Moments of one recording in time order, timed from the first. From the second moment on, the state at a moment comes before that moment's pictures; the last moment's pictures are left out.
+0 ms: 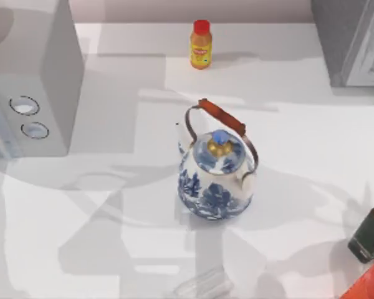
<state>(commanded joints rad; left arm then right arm) 0.31 0.96 0.61 0.32 0.33 0.01 0.00 0.00 0.00 0.00 0.00 0.00</state>
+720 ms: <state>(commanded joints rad) 0.44 1.36 0.88 0.47 0.47 0.02 0.00 0.00 0.00 0.00 0.00 0.00</state>
